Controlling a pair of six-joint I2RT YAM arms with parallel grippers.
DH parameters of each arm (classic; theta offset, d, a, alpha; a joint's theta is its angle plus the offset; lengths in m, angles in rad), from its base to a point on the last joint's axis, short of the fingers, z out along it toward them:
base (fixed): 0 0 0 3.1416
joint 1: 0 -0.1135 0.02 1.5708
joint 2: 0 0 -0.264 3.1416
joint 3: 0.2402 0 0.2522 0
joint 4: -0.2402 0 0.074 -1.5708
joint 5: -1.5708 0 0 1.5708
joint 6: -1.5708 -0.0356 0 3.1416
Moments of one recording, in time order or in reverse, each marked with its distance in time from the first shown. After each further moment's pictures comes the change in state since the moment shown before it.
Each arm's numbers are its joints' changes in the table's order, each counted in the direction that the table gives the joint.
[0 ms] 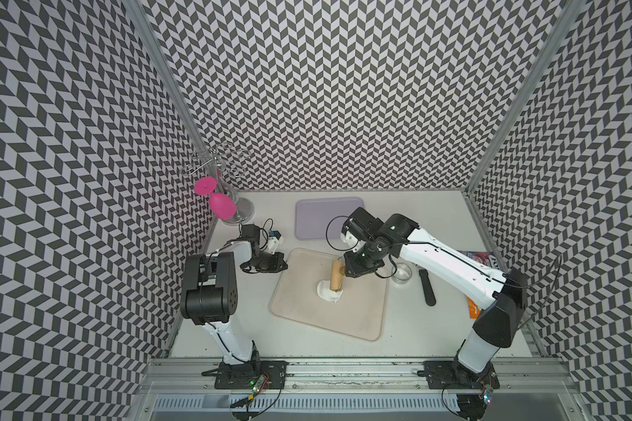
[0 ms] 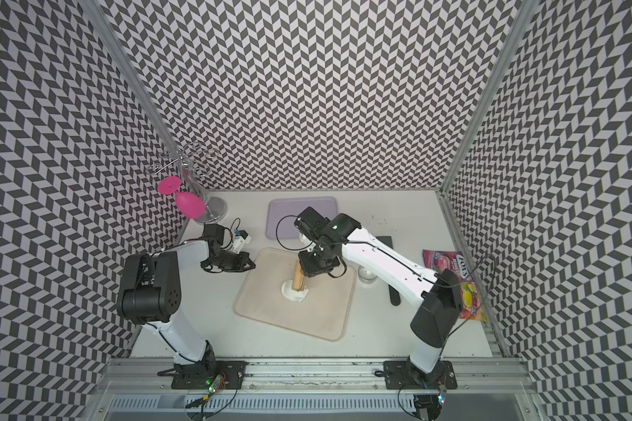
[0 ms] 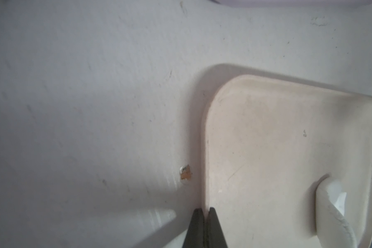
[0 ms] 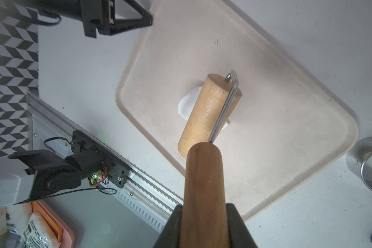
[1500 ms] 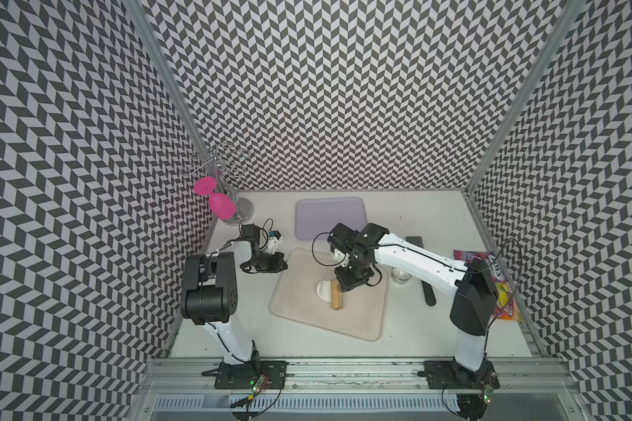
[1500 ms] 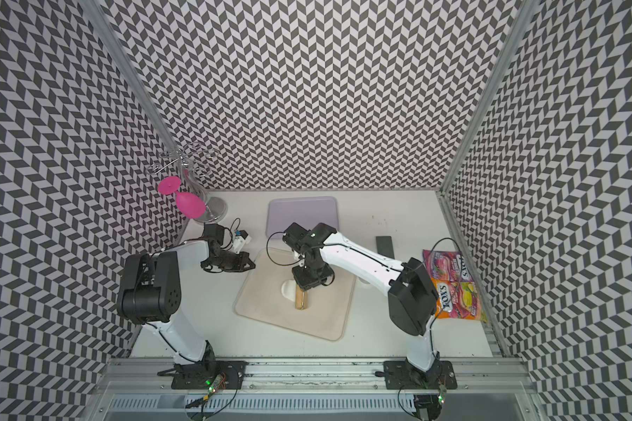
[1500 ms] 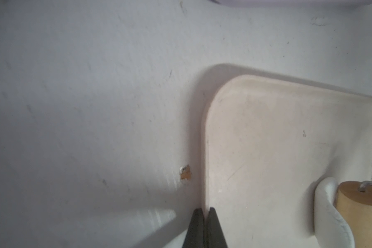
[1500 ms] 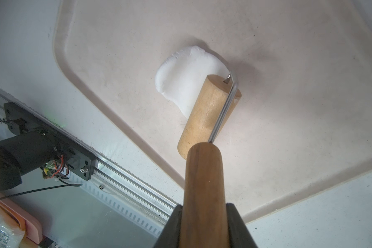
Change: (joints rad) left arm 0.000 0.000 0.000 0.000 0.000 0.000; right arm -0.042 0.156 -0.018 -0.008 0.012 0.064
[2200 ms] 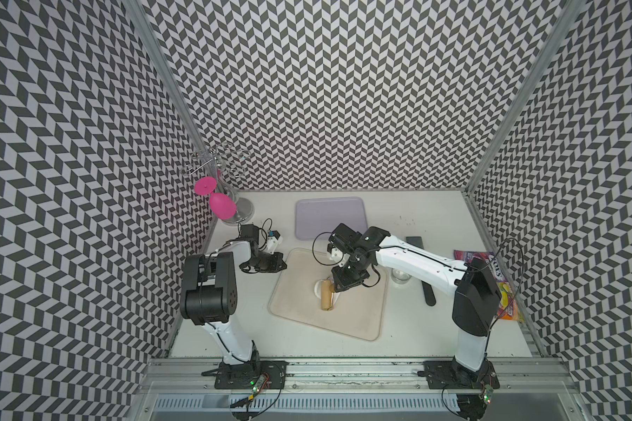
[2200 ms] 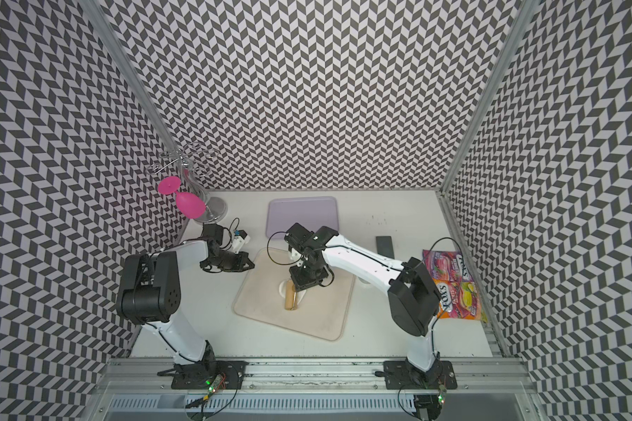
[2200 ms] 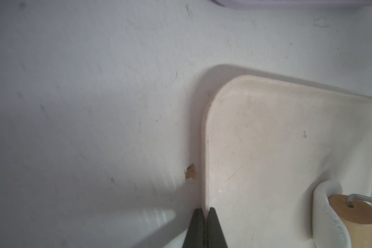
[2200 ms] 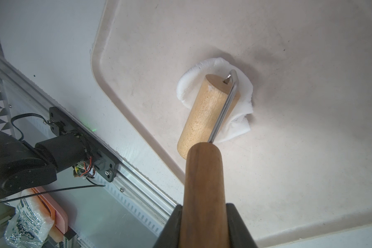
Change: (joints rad) left arm -0.007 0.000 0.000 0.000 0.000 -0.007; right arm 0.013 -0.011 -0.061 0.134 0.087 -0.004
